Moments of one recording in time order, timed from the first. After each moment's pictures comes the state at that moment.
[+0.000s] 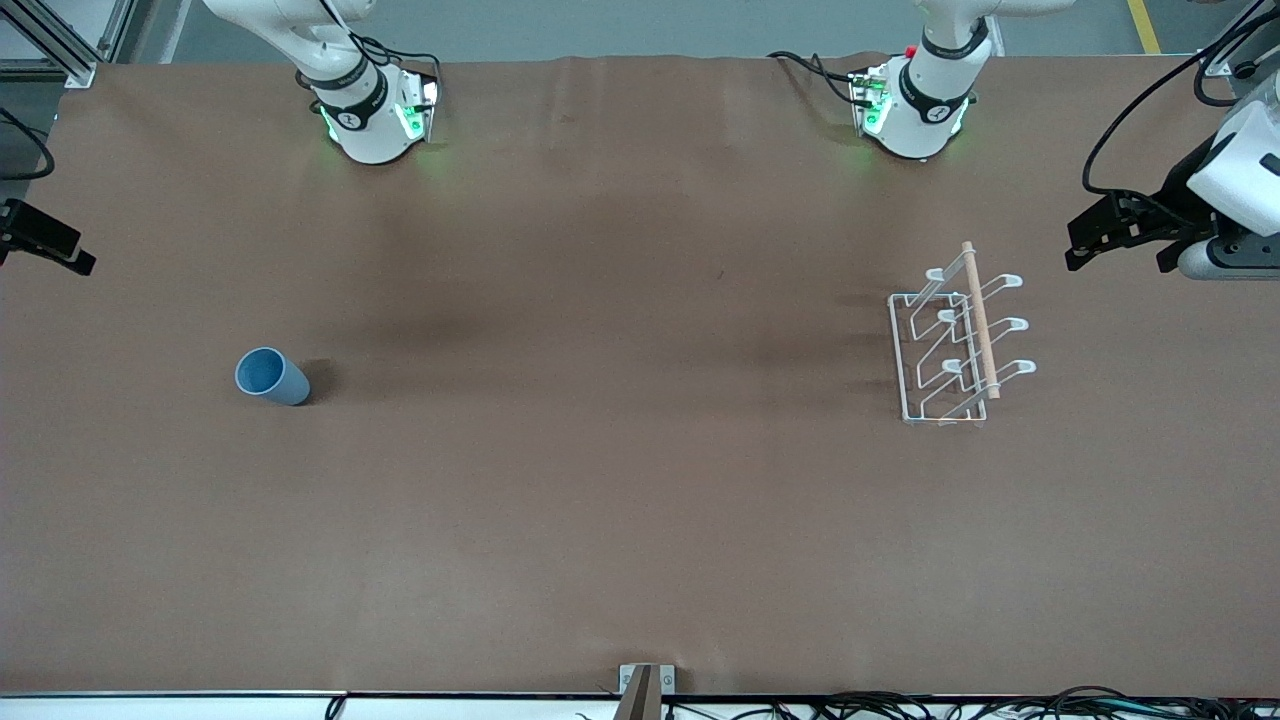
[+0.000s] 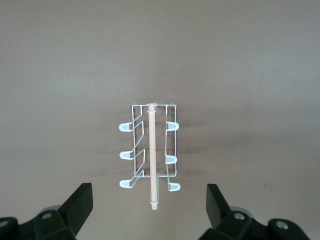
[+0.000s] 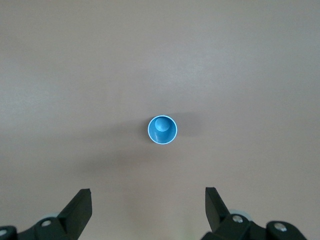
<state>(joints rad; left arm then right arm) -0.07 -0.03 -0.02 -1.60 -0.01 1.59 -0.04 -0.01 0.00 -0.13 -1.52 0.01 1.52 -0.01</state>
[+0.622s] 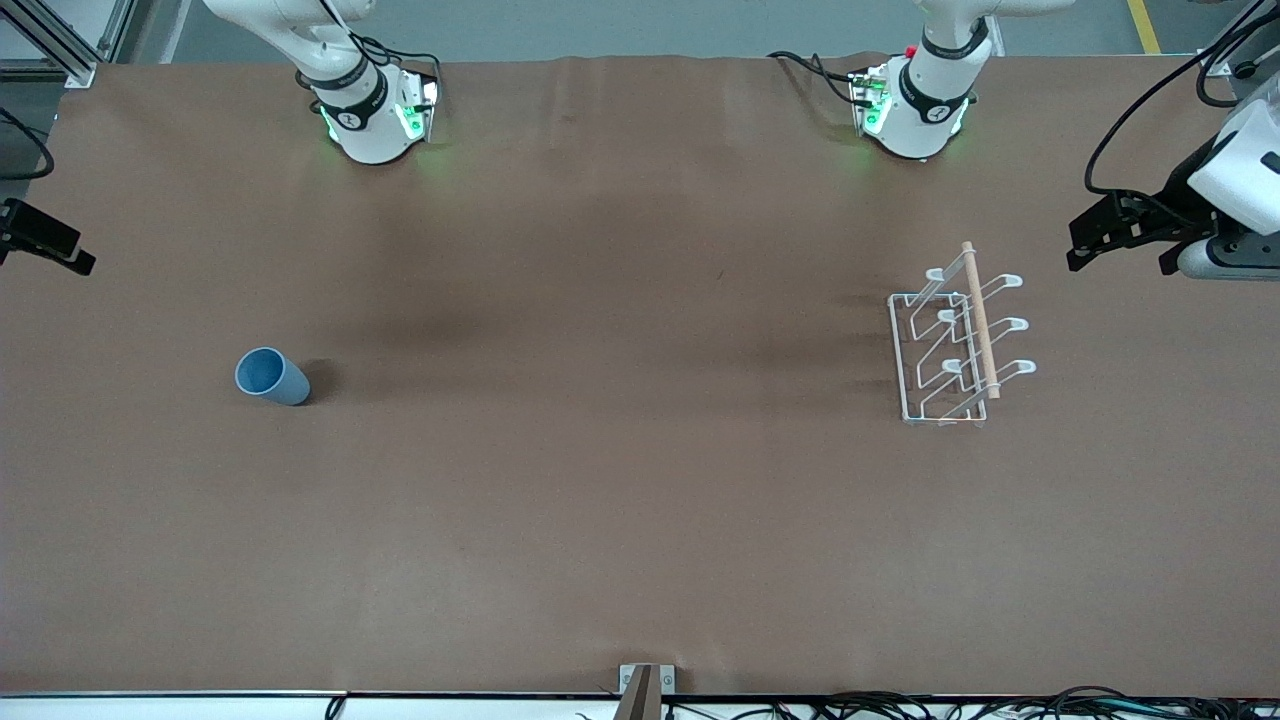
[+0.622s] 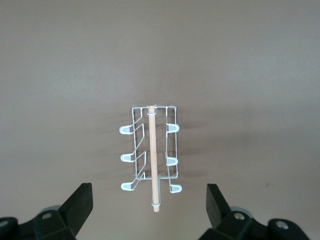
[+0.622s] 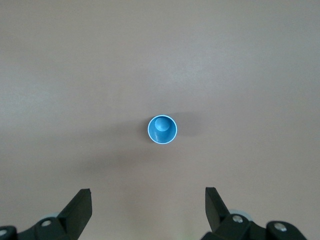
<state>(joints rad) -0.07 -0.03 -0.02 -1.60 -0.01 1.61 -0.03 -0.01 0.00 -0.13 -1.52 0.01 1.51 -0.01</state>
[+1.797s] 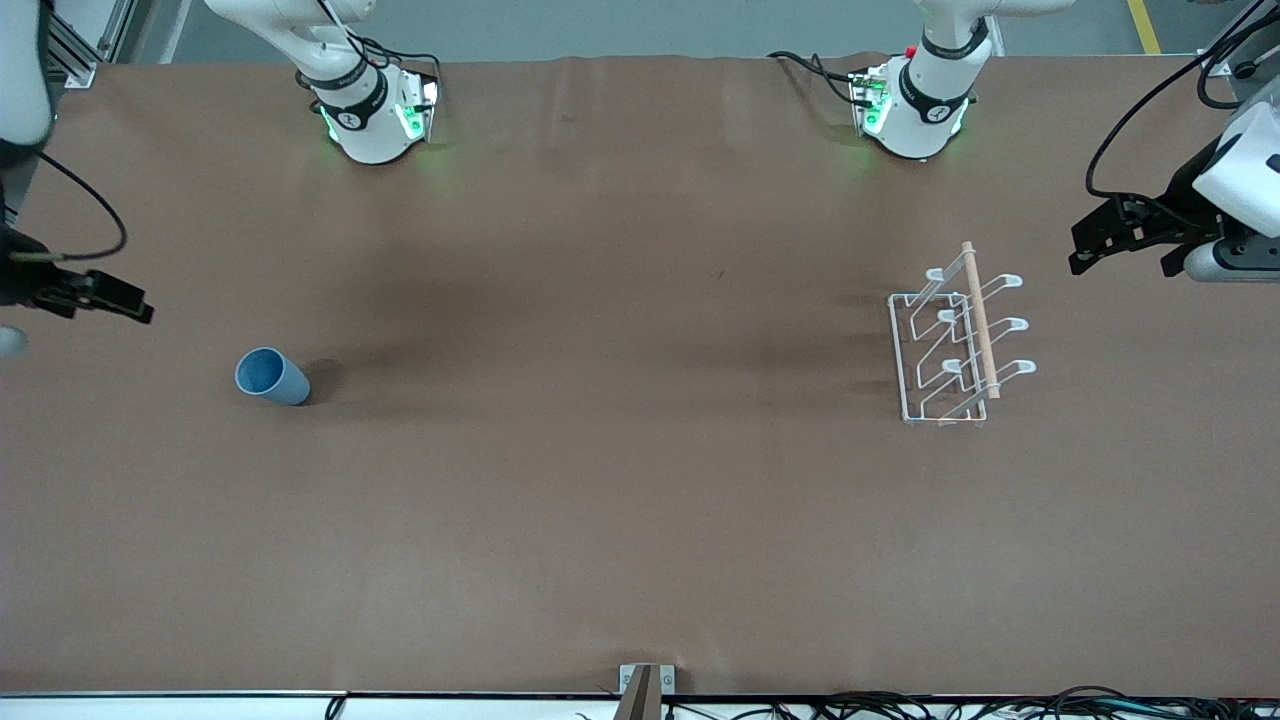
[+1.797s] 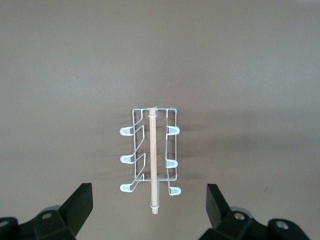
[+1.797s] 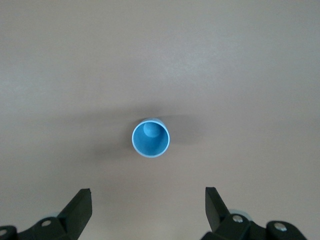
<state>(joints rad) -0.07 -0.03 -0.01 -1.60 -0.01 1.61 -0.05 -0.04 0.05 -0.13 -1.80 0.00 1.80 -0.09</state>
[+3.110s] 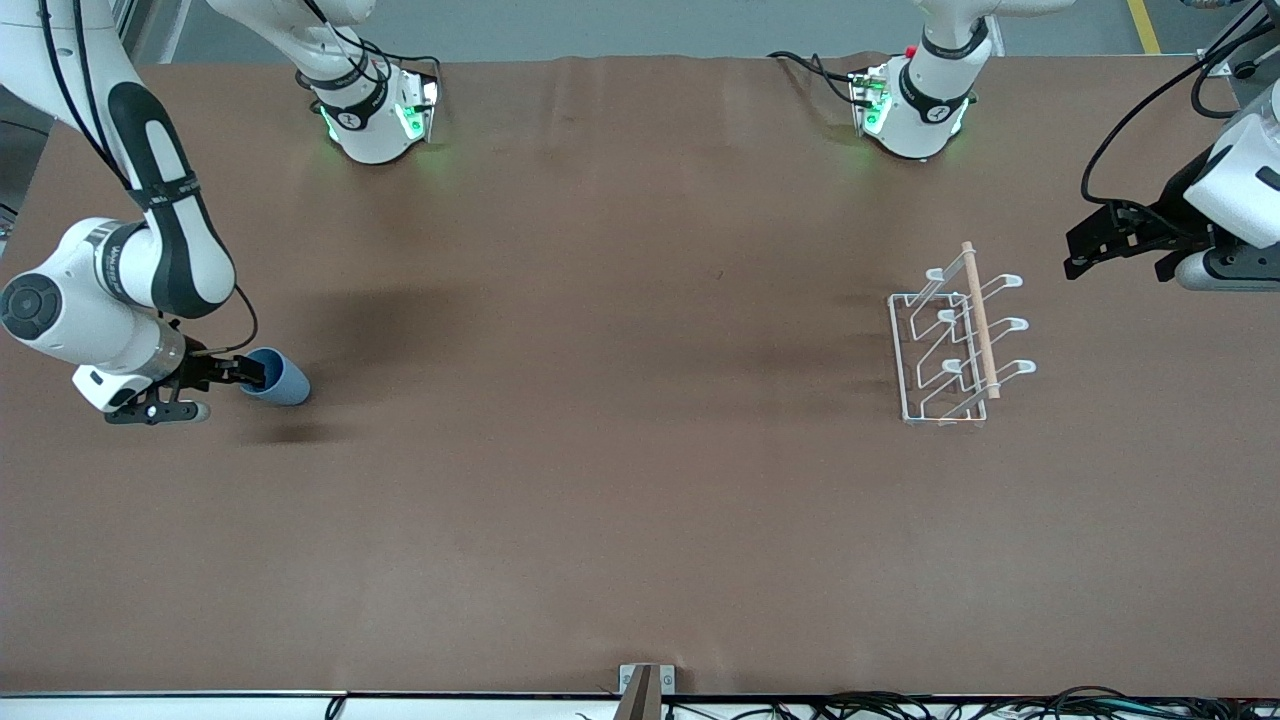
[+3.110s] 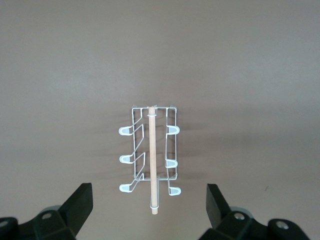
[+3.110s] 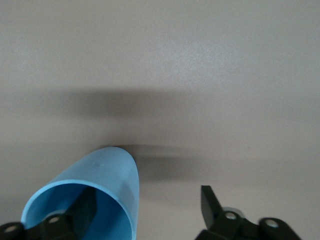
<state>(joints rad) -0.07 -0.01 -0.02 -1.60 -0.01 1.61 -0.05 -0.10 0.34 -0.12 -2.11 0.02 2.39 -0.28</state>
